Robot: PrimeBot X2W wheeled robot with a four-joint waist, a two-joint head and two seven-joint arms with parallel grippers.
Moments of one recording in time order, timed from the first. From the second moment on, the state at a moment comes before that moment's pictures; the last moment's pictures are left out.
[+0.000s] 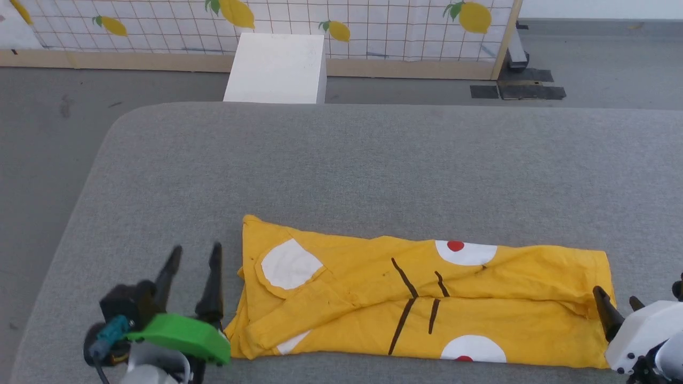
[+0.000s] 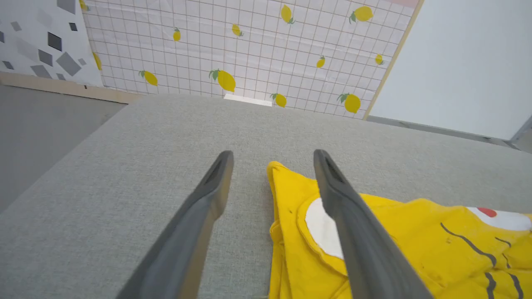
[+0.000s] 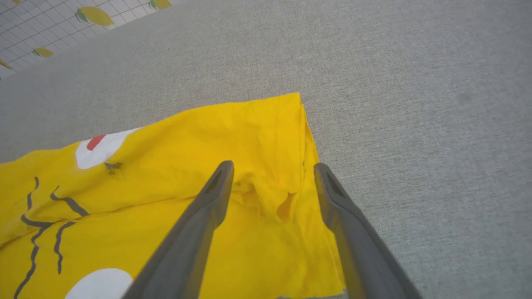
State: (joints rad) left arm -0.05 0.33 -0.31 0.12 -0.57 0.09 -0.25; right arm -0.01 -0.10 -0.33 0.12 0.29 0.13 0.46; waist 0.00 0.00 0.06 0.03
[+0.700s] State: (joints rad) left arm -0.13 0.15 -0.10 0.19 -0.27 -0.06 -0.26; right arm -0.23 -0.06 -0.52 0.46 0.20 0.13 0.60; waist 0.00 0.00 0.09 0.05
